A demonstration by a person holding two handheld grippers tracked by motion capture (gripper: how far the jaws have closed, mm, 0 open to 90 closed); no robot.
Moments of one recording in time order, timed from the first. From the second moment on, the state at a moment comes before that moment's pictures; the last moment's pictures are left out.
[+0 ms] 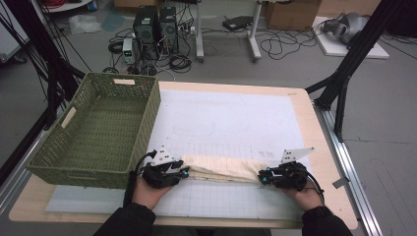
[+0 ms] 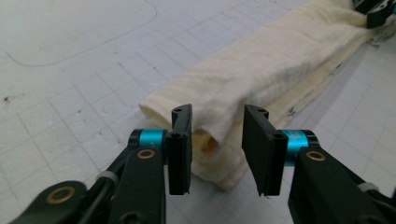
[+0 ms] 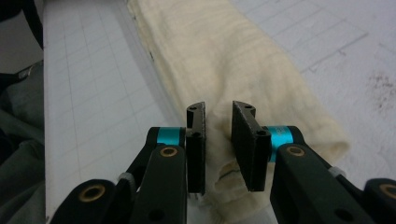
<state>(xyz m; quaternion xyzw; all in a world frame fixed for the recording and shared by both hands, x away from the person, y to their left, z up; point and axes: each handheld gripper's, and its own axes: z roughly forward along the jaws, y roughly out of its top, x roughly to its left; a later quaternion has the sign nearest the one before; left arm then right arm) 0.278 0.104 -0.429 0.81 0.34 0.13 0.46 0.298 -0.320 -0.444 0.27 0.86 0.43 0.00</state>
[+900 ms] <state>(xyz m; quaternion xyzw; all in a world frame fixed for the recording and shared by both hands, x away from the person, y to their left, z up) 0.287 0.089 -0.439 0.85 0.33 0.10 0.40 0.294 -0.314 -0.438 0.26 0.87 0.42 0.02</state>
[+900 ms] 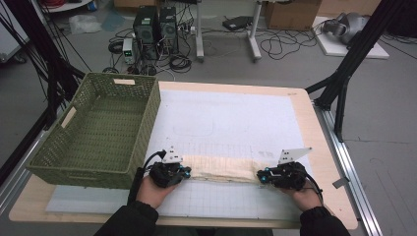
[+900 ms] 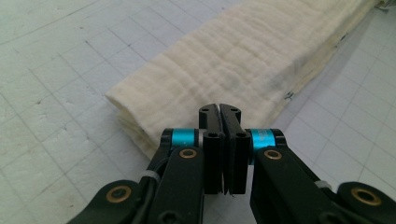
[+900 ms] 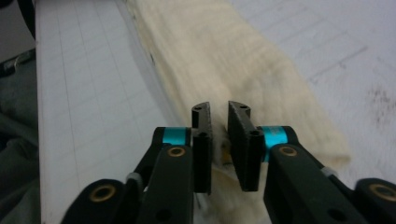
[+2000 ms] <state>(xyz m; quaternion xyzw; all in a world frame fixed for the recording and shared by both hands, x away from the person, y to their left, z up) 0.287 0.096 -0.438 0.84 0.31 0.10 0.44 0.288 -0.312 -0.440 0.26 0.86 0.43 0.07</state>
